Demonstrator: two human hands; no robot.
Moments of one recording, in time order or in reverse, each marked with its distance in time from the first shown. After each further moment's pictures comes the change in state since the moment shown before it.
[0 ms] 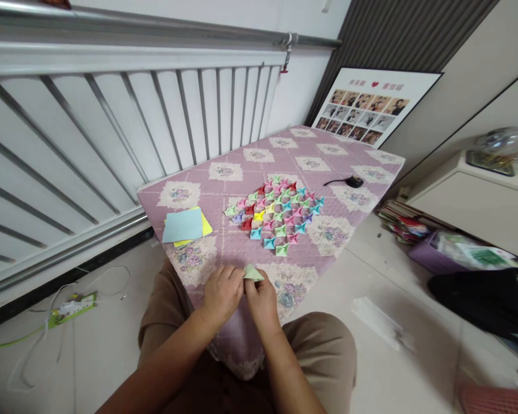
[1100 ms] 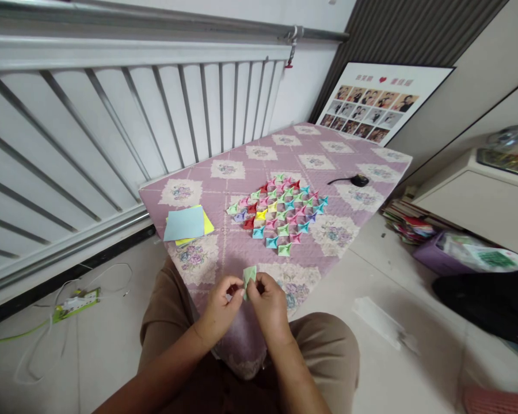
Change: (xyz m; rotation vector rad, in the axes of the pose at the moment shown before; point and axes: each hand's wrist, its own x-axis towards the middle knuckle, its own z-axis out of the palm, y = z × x) left_hand -0.029 0.001 0.012 -0.867 0.124 -0.252; right_hand -0.009 -0.009 -0.015 -0.158 -0.017 -0.093
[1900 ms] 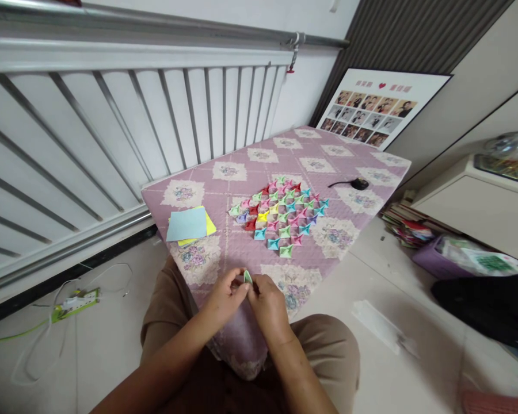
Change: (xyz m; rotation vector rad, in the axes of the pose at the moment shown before) left_hand 0.018 -0.004 -0.004 -0.016 -0.126 -0.190; right_hand 0.004 0.008 0.002 -0.308 -0.056 -0.250
